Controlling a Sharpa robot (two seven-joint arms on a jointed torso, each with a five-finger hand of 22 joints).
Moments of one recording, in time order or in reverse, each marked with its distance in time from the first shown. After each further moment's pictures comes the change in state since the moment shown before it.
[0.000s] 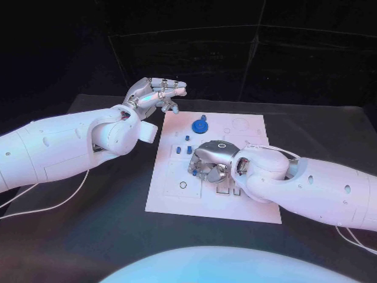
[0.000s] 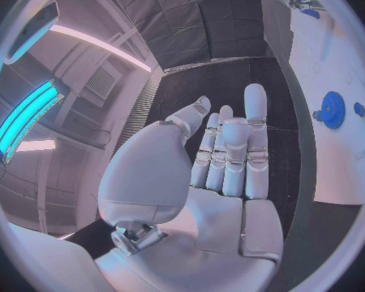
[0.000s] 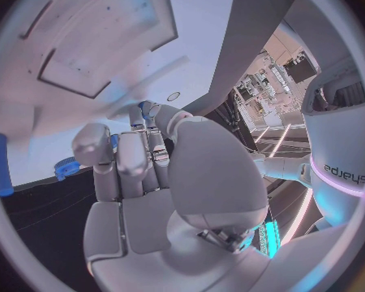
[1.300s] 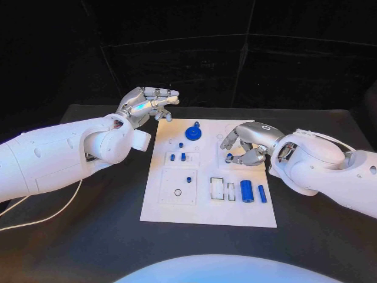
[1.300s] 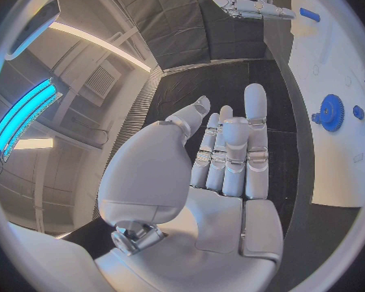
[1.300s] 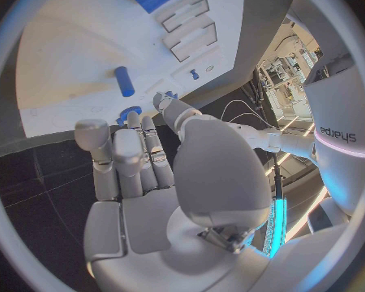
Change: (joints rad) left arm 0.000 0.001 0.000 -0.012 0.007 0.022 -0.016; left_hand 0.000 0.000 -0.006 0.000 0.000 -0.004 0.003 0.000 0.000 -0.004 0.004 0.000 0.000 0.000 0.000 0.000 -0.005 0.000 0.000 0.000 -0.004 -0.003; right arm 0.106 -0.285 0.002 0.131 0.107 -0.121 -0.058; right_hand -0.065 -0.039 -0.105 0.017 0.000 -0.090 0.013 -0.002 0.005 -0.087 0.016 0.021 0.001 -0.005 0.019 -0.051 -0.104 0.016 -0.050 0.024 -0.069 -0.112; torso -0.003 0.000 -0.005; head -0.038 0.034
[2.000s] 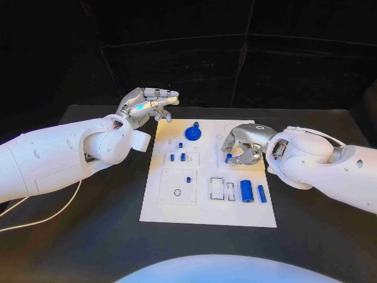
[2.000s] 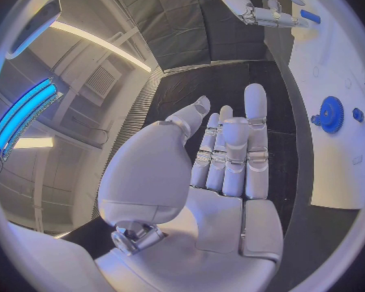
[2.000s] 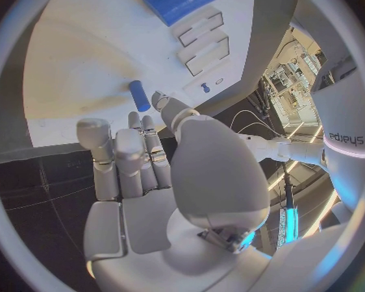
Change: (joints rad) left arm 0.000 0.003 0.000 0.000 0.001 0.007 0.000; left_hand 0.000 0.000 0.000 0.000 0.000 0.000 0.000 0.000 0.000 0.000 0.000 0.000 0.001 0.000 0.000 0.000 0.000 0.000 0.000 0.000 0.000 0.000; right arm 0.007 0.052 -0.001 -0.068 -0.017 0.110 -0.042; right_hand 0.035 0.011 -0.050 -0.005 0.012 0.008 -0.011 0.000 -0.001 -0.010 -0.007 0.027 0.000 0.000 0.000 -0.009 -0.006 0.000 -0.003 -0.010 -0.012 0.001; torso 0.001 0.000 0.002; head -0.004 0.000
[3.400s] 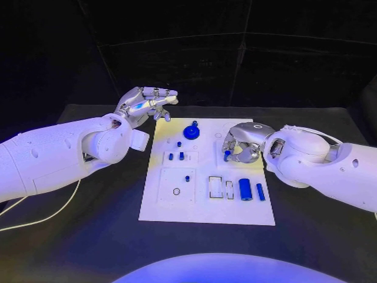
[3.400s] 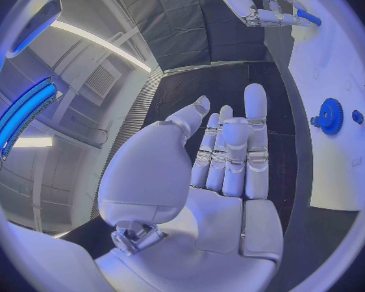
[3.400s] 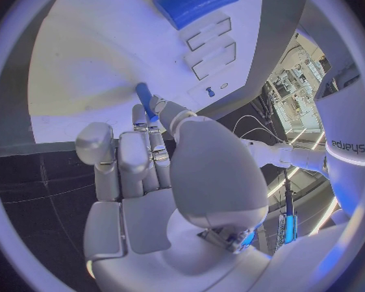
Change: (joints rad) left arm 0.000 0.001 0.000 -0.002 0.001 0.008 -0.006; left_hand 0.000 0.000 -0.006 0.000 0.000 0.000 0.000 0.000 0.000 0.000 0.000 0.004 0.000 0.000 0.000 0.000 0.001 0.000 0.000 0.000 0.000 -0.002; right arm -0.003 0.004 -0.001 0.001 -0.044 -0.004 -0.025; right_hand 0.023 0.071 0.073 0.010 -0.048 0.127 -0.036 0.042 0.007 0.166 -0.044 0.029 0.001 0.005 -0.034 0.062 0.074 0.000 0.062 -0.027 0.062 0.103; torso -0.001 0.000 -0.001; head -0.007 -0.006
